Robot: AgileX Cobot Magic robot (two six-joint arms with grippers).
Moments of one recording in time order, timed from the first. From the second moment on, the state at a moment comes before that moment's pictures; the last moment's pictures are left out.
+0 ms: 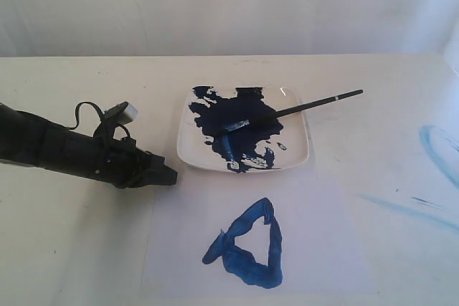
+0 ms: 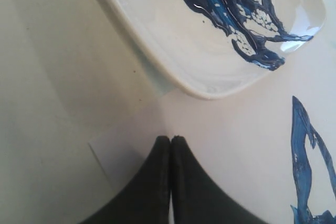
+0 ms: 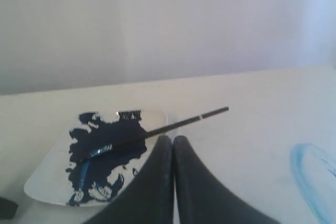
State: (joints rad) left arm -0.25 2.05 -0.98 -1.60 0.76 1.53; right arm 0.32 0.44 -0.28 0.07 0.06 0.06
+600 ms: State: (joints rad) left arm -0.25 2.05 -0.98 -1.60 0.76 1.53; right arm 0.32 0.29 -0.14 0.09 0.01 0.03
